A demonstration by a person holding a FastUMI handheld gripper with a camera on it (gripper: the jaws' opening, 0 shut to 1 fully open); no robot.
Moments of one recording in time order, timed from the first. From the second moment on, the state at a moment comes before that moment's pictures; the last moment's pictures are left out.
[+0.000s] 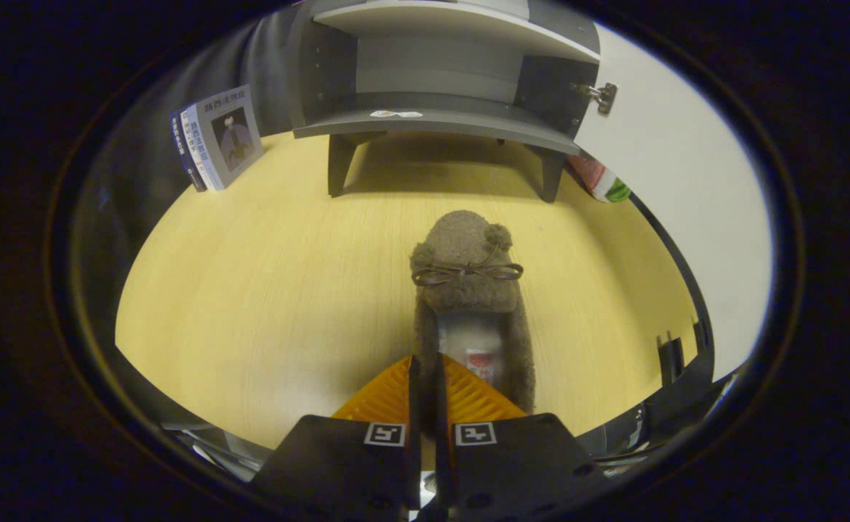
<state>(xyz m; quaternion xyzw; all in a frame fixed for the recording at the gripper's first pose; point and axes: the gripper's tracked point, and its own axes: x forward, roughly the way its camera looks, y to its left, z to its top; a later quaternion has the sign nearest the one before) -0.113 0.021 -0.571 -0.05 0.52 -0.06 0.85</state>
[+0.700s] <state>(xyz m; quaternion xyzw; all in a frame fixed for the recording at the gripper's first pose) -0.100 0.011 -0.511 -0.05 0.49 -0.07 0.87</state>
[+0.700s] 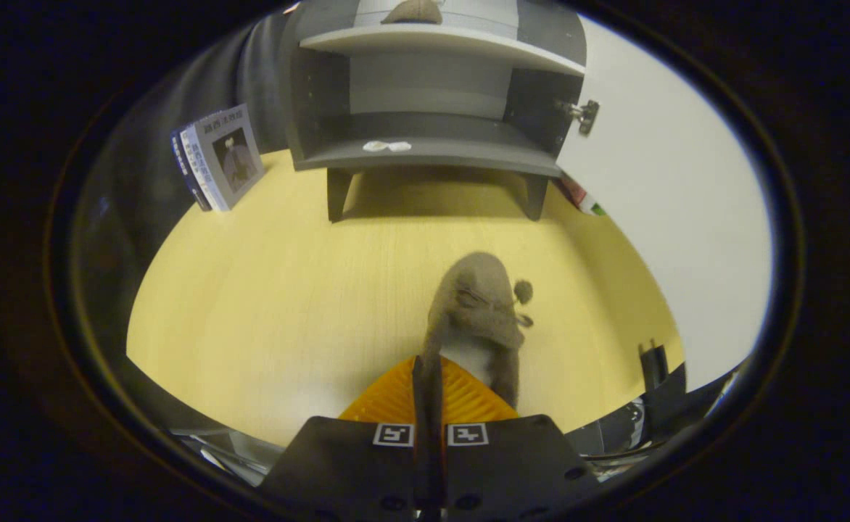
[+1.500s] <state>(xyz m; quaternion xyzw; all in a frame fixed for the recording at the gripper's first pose) -0.011 -0.014 -0.256 -0.05 0.30 -0.12 0.95</state>
